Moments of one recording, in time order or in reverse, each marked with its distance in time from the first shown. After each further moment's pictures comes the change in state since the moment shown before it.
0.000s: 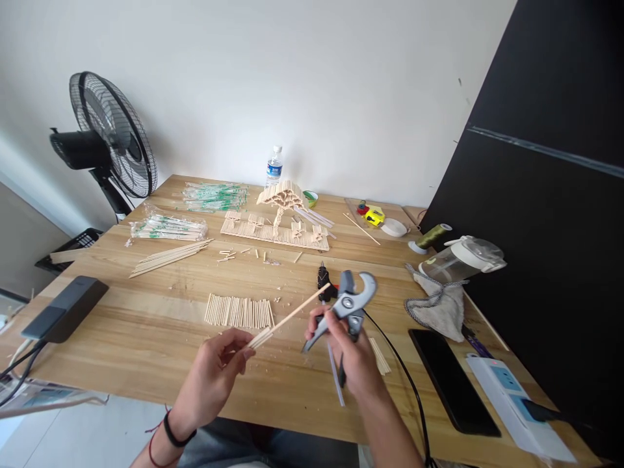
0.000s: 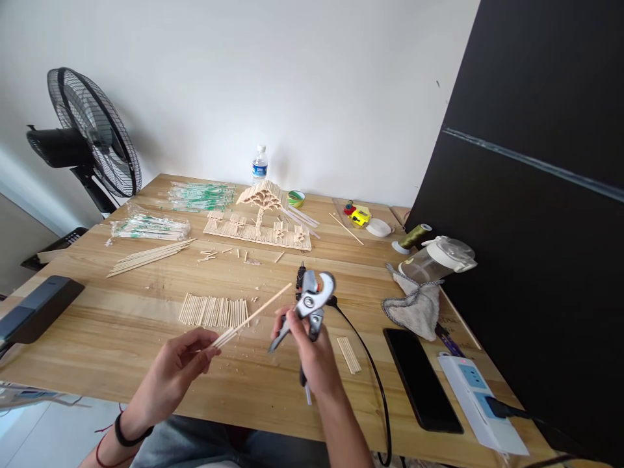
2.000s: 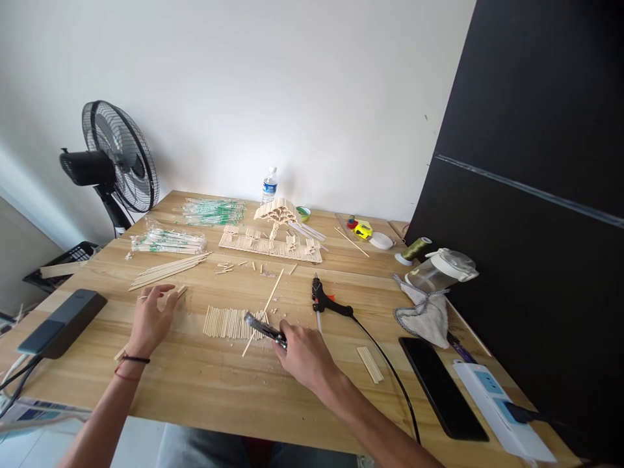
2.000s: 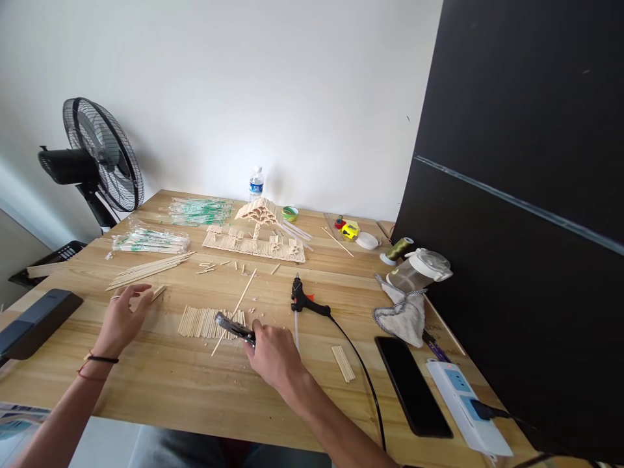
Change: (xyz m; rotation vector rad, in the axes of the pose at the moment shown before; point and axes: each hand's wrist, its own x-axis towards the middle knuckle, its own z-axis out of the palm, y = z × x) left_hand 0.080 -0.028 -0.134 0.389 0.604 0.146; right_hand 0.019 0.012 0.044 -1.680 -0.374 -0.091
